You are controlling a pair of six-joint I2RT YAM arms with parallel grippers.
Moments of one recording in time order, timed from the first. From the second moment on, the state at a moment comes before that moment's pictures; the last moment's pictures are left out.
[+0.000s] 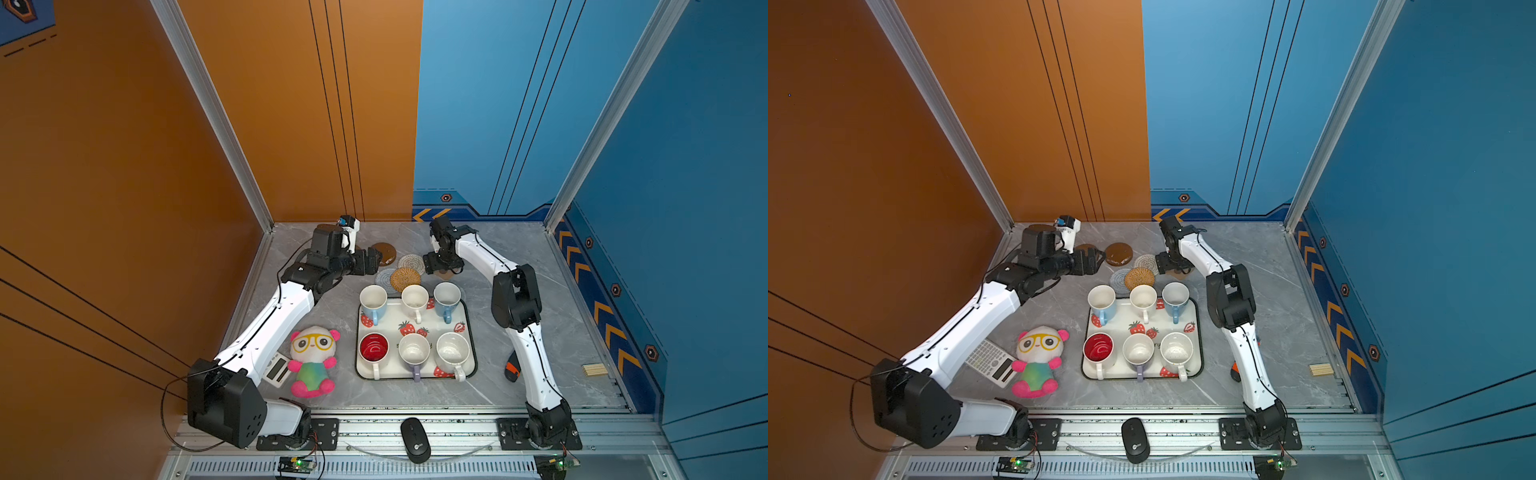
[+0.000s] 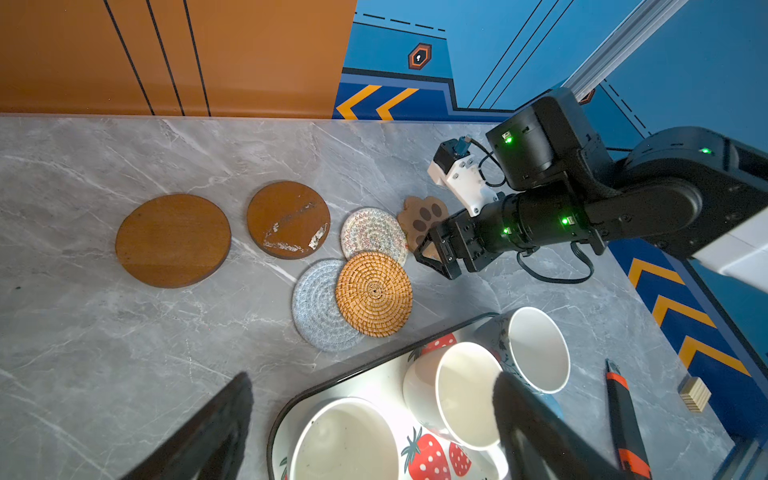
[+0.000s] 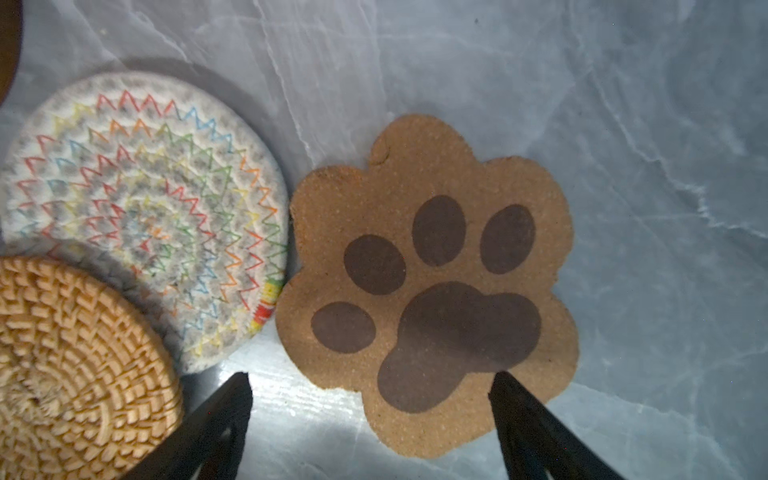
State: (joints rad) left arm -0.32 1.37 1.22 -0.42 0.20 -0.28; right arm 0.40 2.45 2.18 -0.97 0.05 0.13
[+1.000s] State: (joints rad) left arm -0.34 1.37 1.23 -0.45 0.18 -0.25; right arm 0.38 2.52 2.25 -0.98 0.10 0.14
